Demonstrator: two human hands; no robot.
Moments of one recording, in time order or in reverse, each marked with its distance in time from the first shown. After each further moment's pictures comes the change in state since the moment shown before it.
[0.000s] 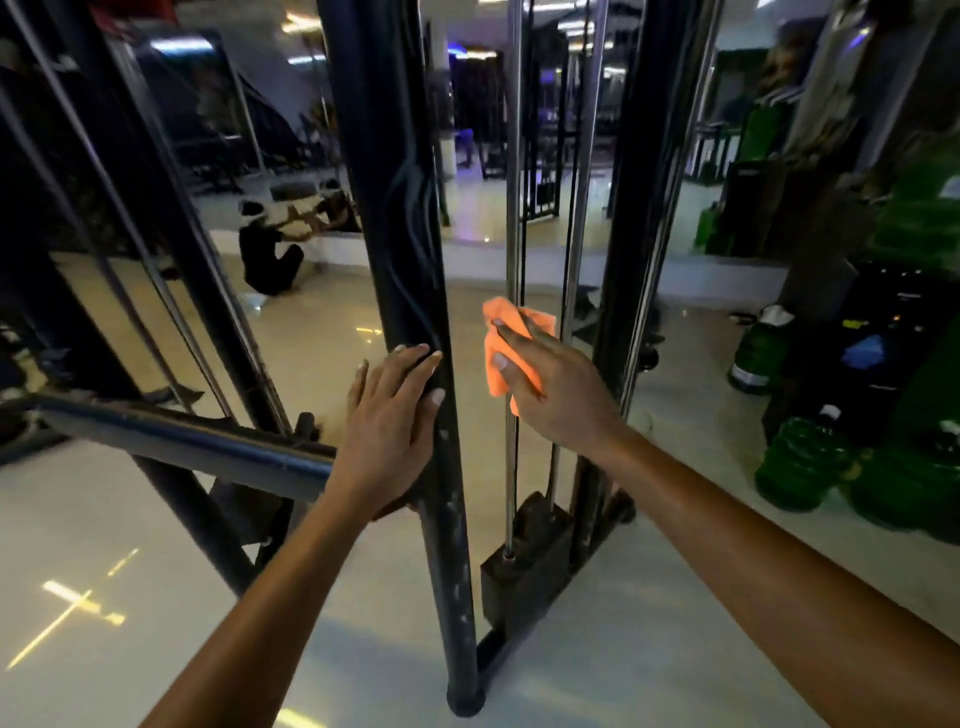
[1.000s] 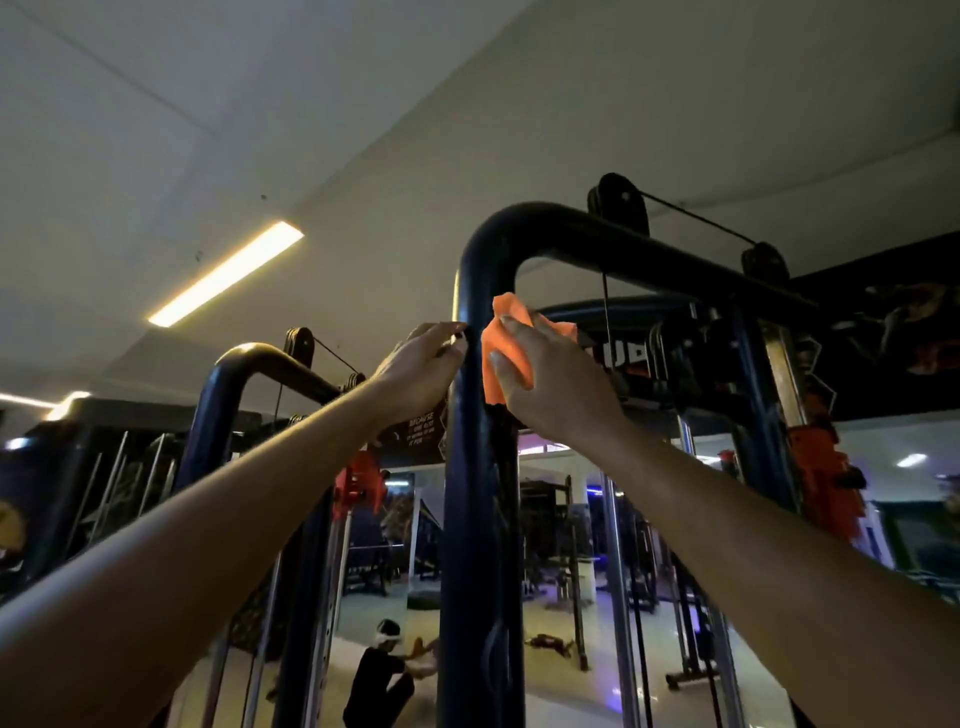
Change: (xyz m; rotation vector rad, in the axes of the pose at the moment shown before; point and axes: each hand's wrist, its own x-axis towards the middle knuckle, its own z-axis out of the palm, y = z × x) left_hand 0.398 0.114 -0.422 0.013 0.488 0.062; right_hand 0.401 -0.192 -0.331 -0.080 0.595 -0.519
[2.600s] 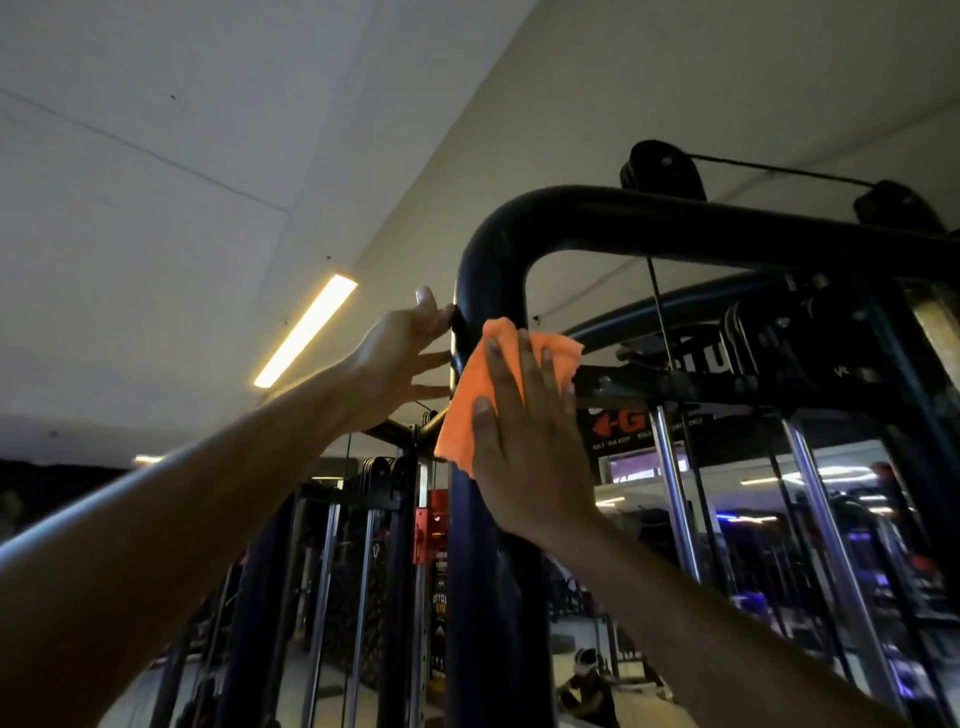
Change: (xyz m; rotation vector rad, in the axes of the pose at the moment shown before) left_hand 0.043 0.016 -0.002 -0.544 0.055 -0.291; right_hand -0.002 0.017 0.110 0.317 0.179 -0.011
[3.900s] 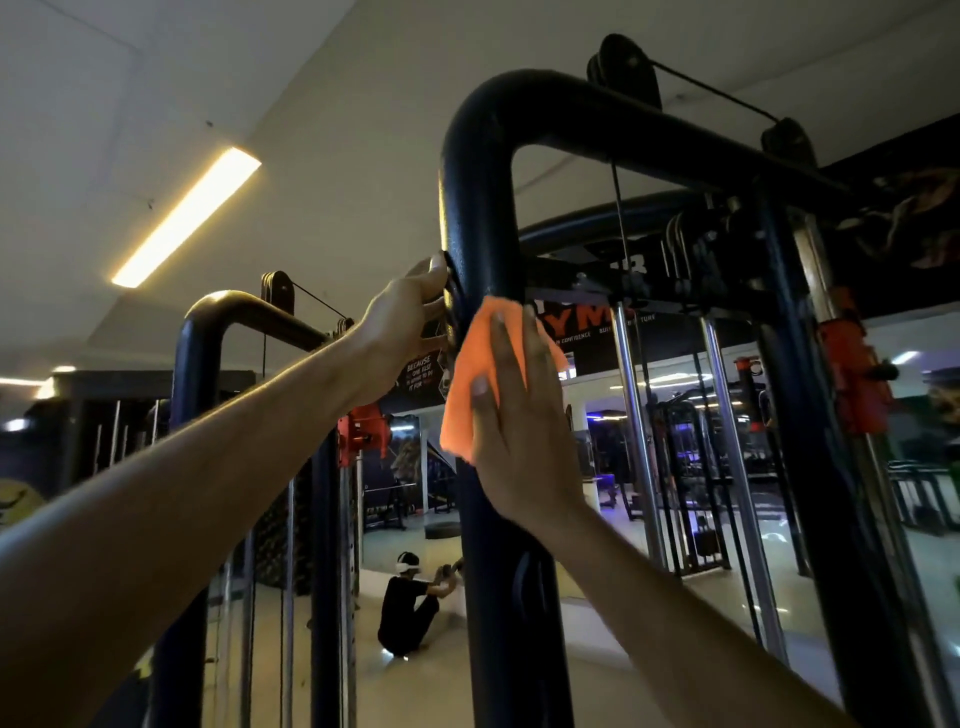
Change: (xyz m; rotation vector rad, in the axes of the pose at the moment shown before) left_hand -0.050 -0.059 -0.006 -0.052 -0.173 0.001; right_hand -0.099 -0.043 0.014 -0.042 0.019 0.191
